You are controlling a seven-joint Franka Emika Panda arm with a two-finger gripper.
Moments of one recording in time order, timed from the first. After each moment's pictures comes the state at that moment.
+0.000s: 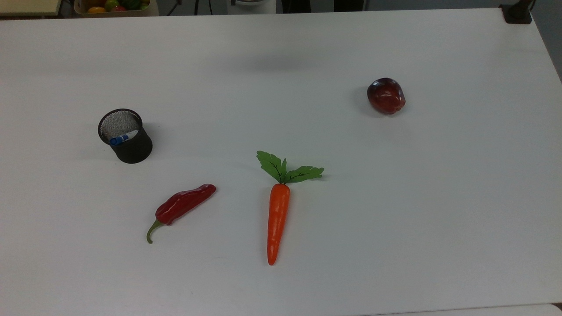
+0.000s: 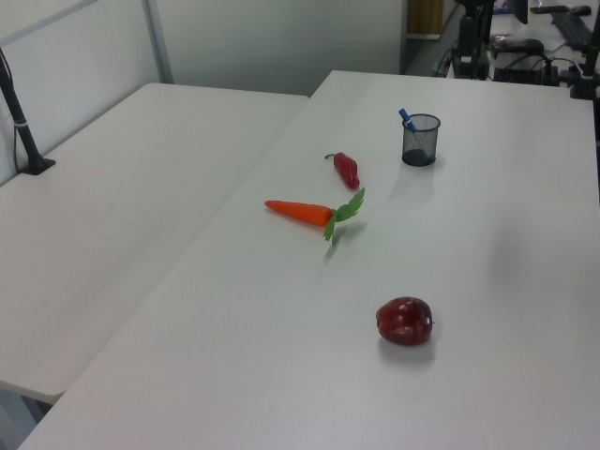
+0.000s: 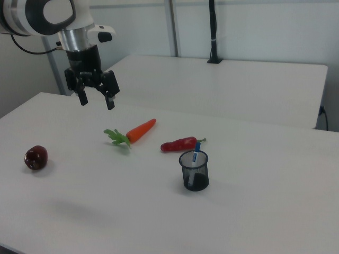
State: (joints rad) arm 0.11 -0.01 -0.09 -1.61 -0.03 1.58 -0.07
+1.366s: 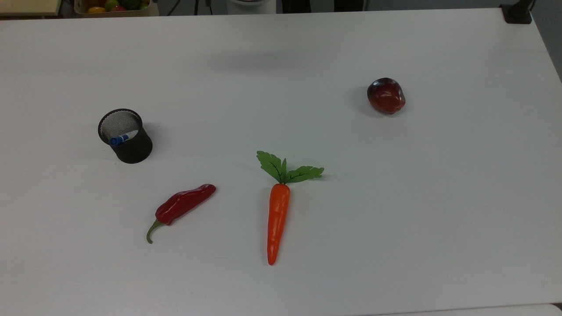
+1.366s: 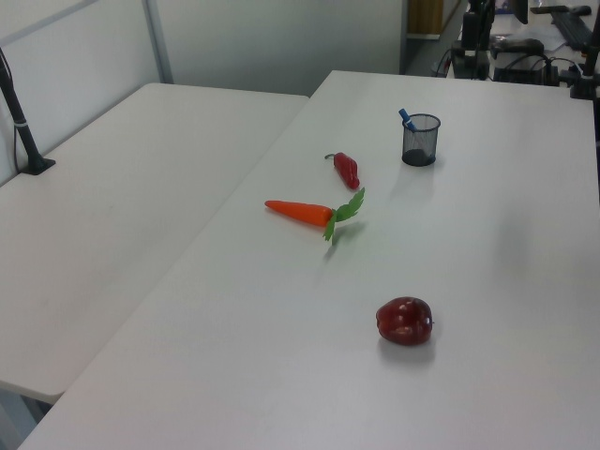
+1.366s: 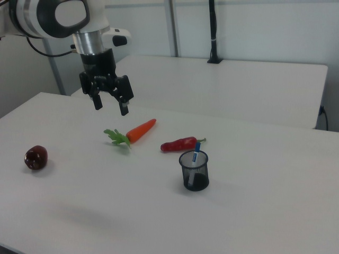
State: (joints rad) arm 0.03 -0.01 -0.09 -1.61 -0.05 1.58 -0.07
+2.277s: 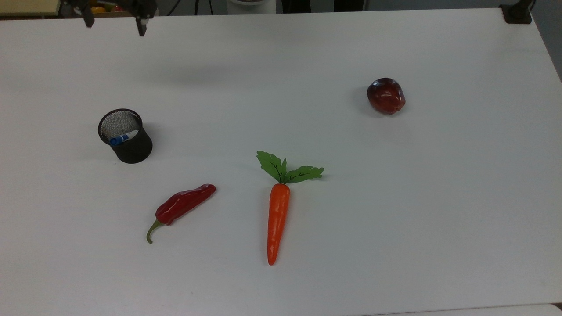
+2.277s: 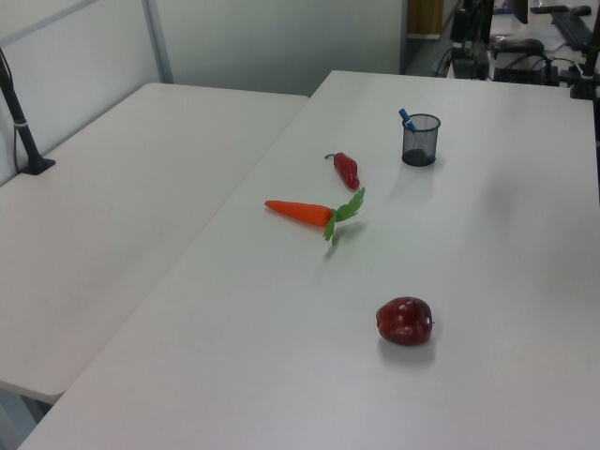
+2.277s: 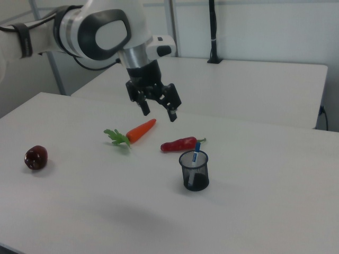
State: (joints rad) arm -0.13 0.08 -0.10 -1.61 -0.06 1.83 -0.16
